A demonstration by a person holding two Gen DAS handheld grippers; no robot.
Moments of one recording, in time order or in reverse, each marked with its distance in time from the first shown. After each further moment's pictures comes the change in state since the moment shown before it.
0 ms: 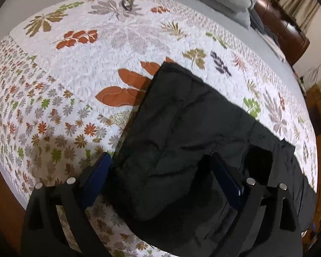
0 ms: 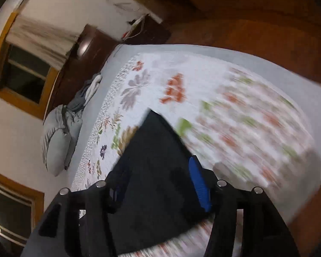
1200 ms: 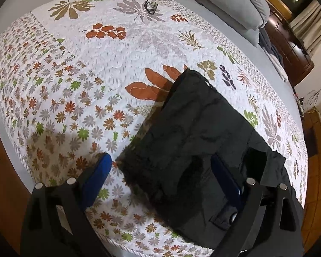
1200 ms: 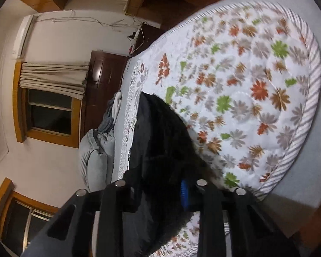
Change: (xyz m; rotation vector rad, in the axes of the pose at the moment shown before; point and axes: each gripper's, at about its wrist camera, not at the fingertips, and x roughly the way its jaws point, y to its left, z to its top) left arm -0.026 0.027 -0.011 -0.129 -0.023 -0.031; right arm 0.039 -0.025 -0.036 0.186 -0.039 0.271
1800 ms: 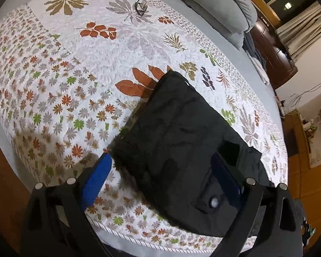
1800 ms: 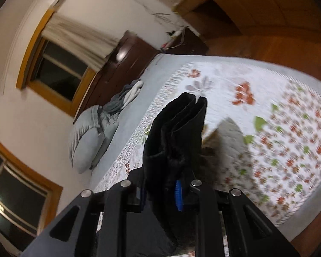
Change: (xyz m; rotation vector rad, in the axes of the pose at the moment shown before) left arm -0.025 0.008 -0.009 -0.026 0.019 -0.158; right arm 0.012 0.195 -0.034 -0.396 0.009 -0.061
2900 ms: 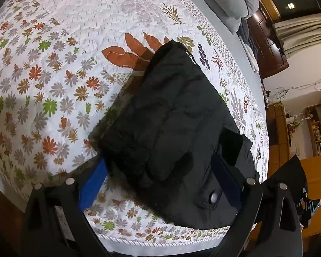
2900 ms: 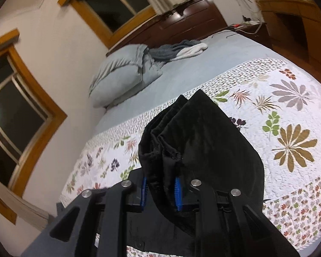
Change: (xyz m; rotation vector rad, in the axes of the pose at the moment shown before) left arm 0.052 0.012 0.009 -0.051 0.187 -0.137; right arm 0.107 0.221 -0.115 -0.433 0.269 0.073
